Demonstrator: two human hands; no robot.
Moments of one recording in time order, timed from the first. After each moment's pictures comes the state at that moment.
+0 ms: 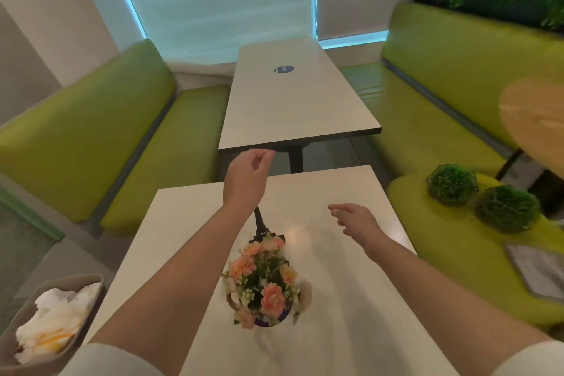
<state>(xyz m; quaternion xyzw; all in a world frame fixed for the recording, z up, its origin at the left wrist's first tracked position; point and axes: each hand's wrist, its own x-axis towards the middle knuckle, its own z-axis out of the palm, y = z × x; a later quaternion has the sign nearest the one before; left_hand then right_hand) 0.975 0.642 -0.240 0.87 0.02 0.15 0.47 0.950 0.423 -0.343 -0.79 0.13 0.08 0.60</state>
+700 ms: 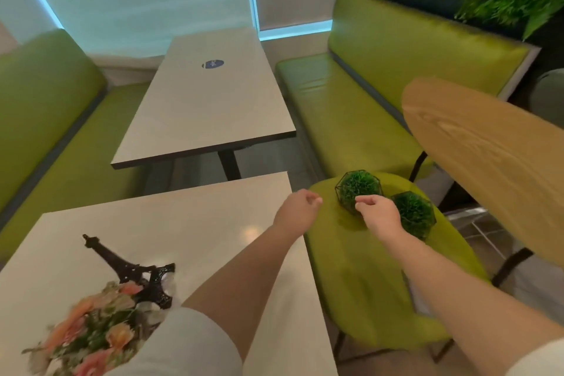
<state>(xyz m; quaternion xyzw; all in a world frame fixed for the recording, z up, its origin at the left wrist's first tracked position) 1.033 0.308 -0.344 0.91 -0.06 -0.12 0.40 1.002 0.136 -0.358 -0.81 0.28 -0.02 0.51</state>
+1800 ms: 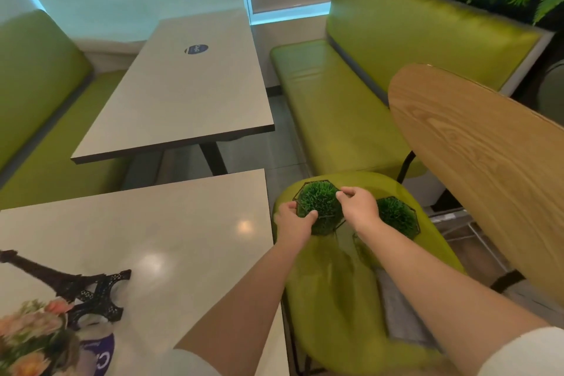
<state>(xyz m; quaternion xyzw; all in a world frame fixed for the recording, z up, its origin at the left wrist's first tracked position) 1.056 0.221 -0.417 0.81 0.16 -0.11 0.56 1.061 0.088 -0.385 -0.82 0.28 0.01 0.49</state>
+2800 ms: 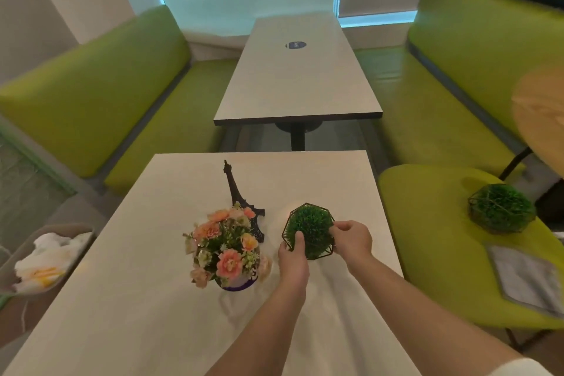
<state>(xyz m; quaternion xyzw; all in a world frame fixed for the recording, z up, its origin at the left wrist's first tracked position) 0.875 0.484 -0.421 0.61 0.38 -0.07 0.69 0.921 0.379 -0.419 -0.77 0.26 0.06 0.59</state>
